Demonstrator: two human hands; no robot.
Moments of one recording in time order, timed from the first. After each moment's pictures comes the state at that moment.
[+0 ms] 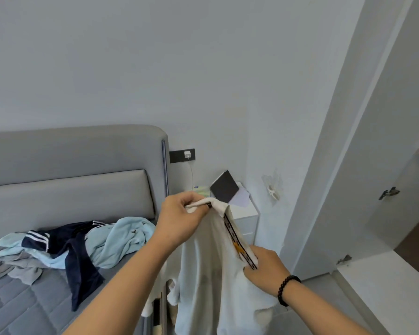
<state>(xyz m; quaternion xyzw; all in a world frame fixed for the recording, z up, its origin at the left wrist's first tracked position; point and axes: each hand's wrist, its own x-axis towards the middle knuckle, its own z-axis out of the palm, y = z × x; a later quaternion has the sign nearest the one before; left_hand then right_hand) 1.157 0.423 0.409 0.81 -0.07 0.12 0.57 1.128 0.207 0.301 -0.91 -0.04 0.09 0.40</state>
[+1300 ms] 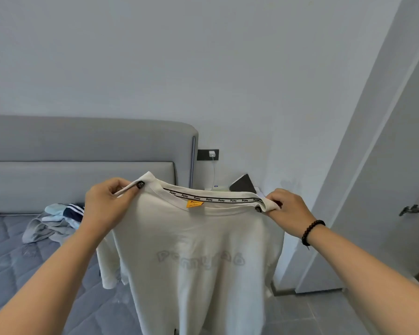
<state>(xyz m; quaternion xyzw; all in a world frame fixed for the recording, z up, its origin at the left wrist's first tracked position) 1.063 0.603 0.406 0.83 0.12 0.29 0.46 1.117 0.223 0.400 -0.91 -0.18 -0.11 0.35</state>
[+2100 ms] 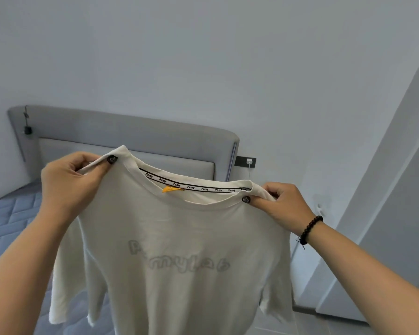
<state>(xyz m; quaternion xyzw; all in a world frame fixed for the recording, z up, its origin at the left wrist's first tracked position) 0.818 0.634 0.469 0.77 0.16 0.50 0.36 0.964 0.270 0.458 -0.82 -0.29 -0.07 0.49</state>
